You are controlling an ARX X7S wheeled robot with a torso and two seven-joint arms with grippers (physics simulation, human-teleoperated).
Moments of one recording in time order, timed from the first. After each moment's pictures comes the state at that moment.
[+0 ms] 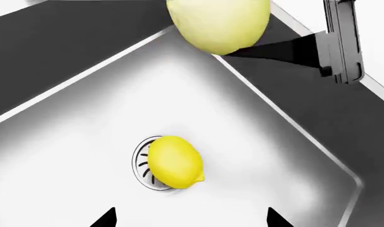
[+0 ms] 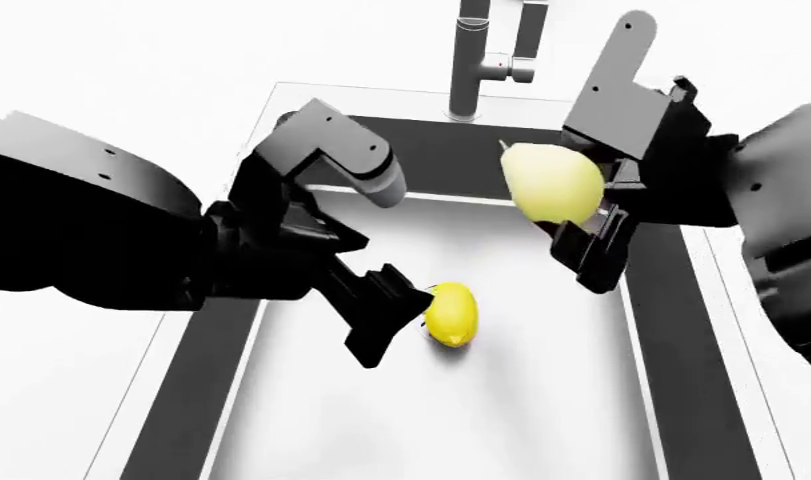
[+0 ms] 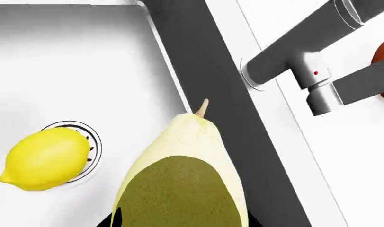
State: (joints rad) left arm -1.64 -0.67 1.13 0.09 -1.86 -1.07 -0.22; right arm 1.36 0.69 -0.79 -0.30 0.09 1.24 -0.90
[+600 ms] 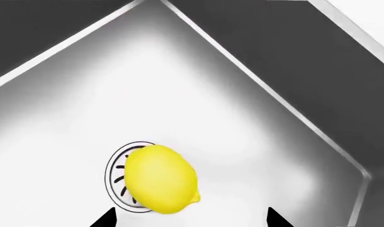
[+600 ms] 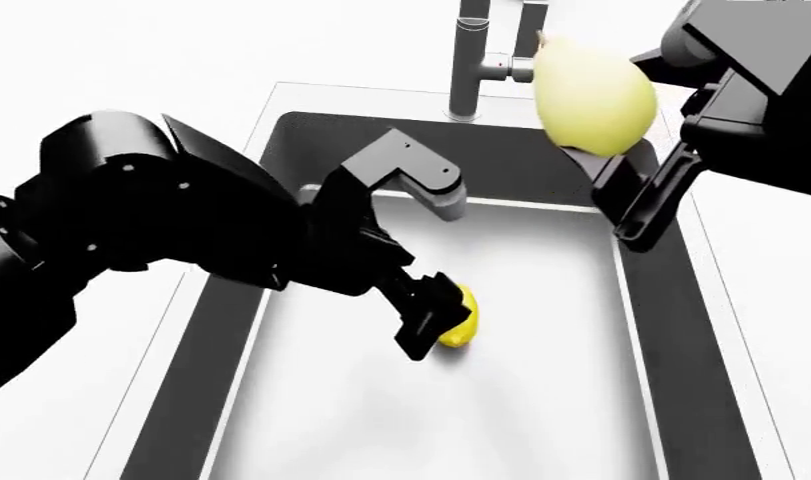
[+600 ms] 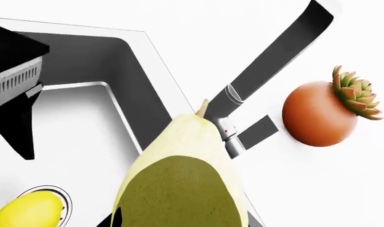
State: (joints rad) left arm -1.62 -0.43 1.26 -0.19 -1.60 -1.06 0.06; right arm 1.36 0.72 -0.49 -0.53 0.15 1.36 -0.86
